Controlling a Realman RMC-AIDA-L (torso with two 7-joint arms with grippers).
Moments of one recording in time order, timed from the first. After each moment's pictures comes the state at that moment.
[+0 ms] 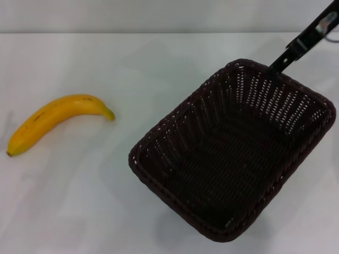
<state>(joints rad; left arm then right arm) -0.22 -2.07 0.69 0.10 -2.48 -1.78 2.71 1.13 1.94 -0.88 -0.90 0.37 1.70 -0.70</state>
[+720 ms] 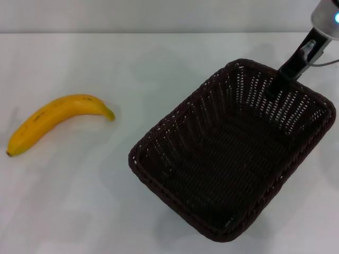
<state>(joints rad) -0.23 -2.07 0.70 0.15 -2.45 -1.76 2.71 1.20 1.99 -0.93 -0.68 0.20 1.53 -0.64</state>
